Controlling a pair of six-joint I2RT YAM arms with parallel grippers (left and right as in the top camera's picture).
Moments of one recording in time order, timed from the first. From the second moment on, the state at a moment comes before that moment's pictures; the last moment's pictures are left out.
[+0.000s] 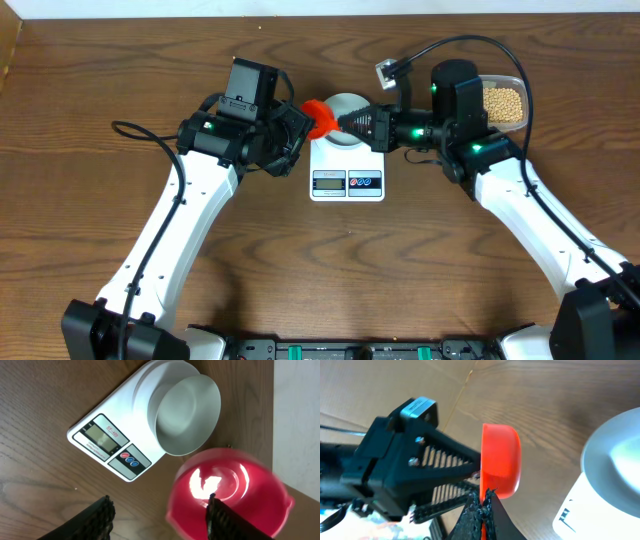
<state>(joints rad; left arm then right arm) -0.32 1.52 1.37 -0.86 0.28 -1.32 0.37 1.58 1.13 -0.05 -0.83 0.55</state>
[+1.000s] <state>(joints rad) -0.37 1.52 1.37 -0.68 0.17 -0.49 -0.18 1.58 1.62 -0.76 -0.68 0.32</state>
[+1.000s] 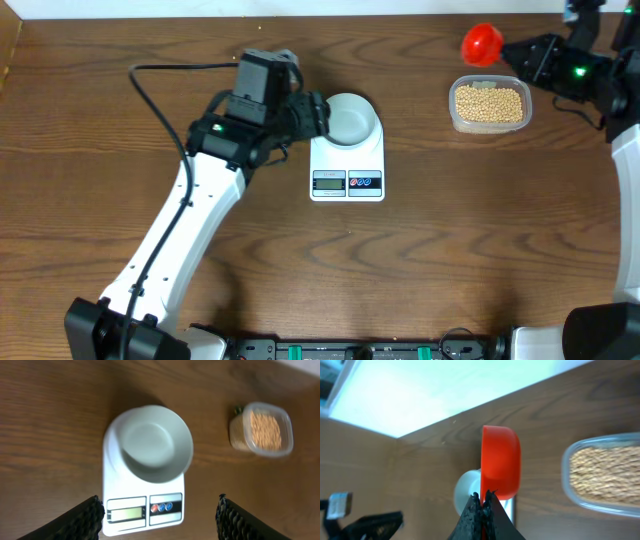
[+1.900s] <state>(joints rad) -0.67 1.75 1.37 -0.76 0.11 -0.55 -0.19 1.58 1.62 -0.86 -0.57 0.17</state>
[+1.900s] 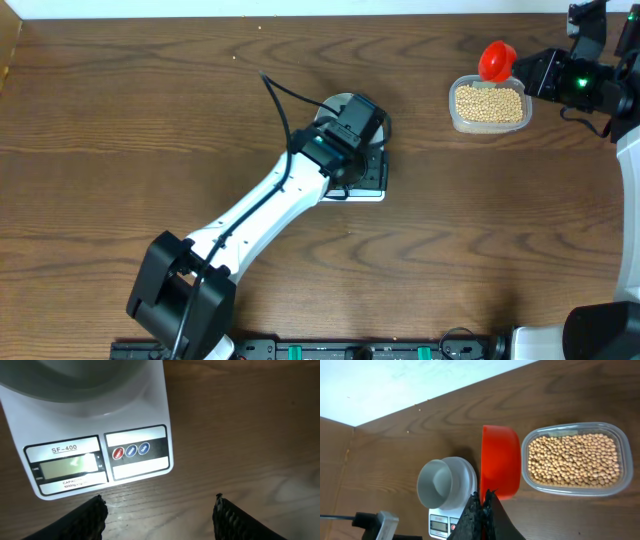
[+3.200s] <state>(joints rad) -0.70 1.98 1.35 -0.61 0.05 -0.43 -0.19 1.58 1.62 -0.87 -0.55 0.17</state>
